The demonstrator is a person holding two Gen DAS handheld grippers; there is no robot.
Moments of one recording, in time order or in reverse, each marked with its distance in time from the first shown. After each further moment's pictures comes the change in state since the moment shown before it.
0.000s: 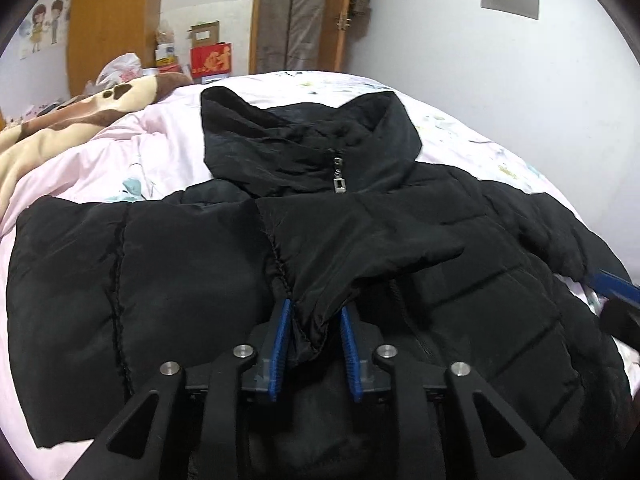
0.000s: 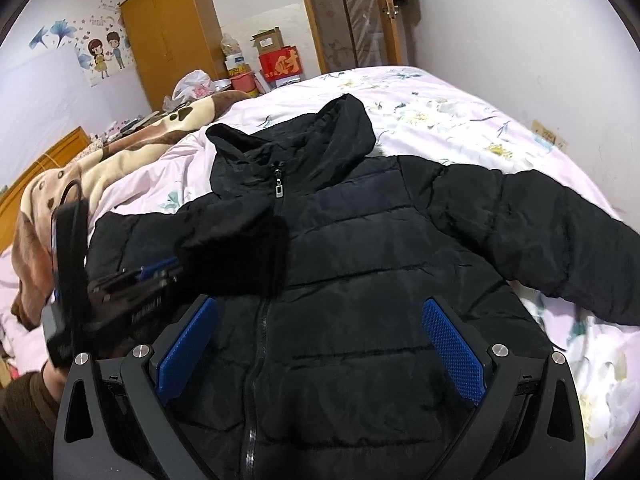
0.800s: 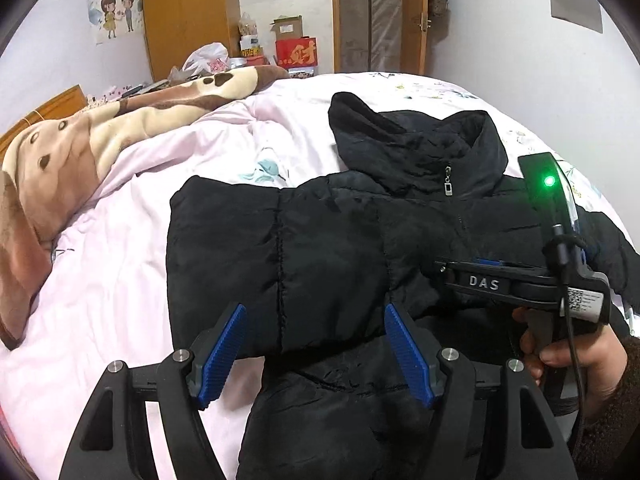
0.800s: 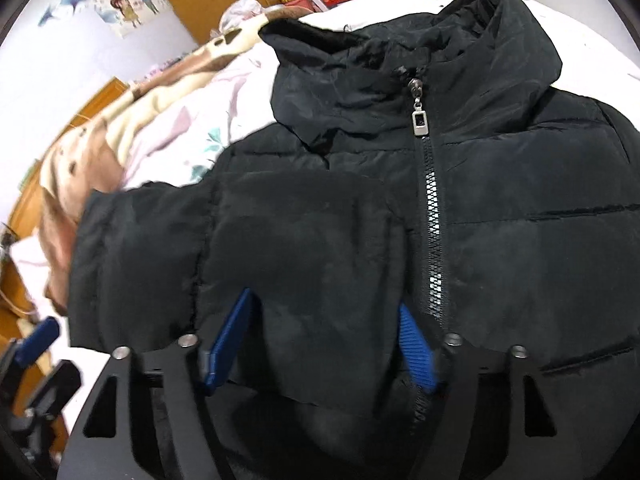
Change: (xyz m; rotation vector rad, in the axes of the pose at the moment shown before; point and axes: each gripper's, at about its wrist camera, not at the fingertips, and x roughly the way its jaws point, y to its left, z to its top) left arm -0.083 0.053 -0.021 -0.121 0.022 0.296; right arm 0.170 0.090 0.019 -0.057 0.277 0.185
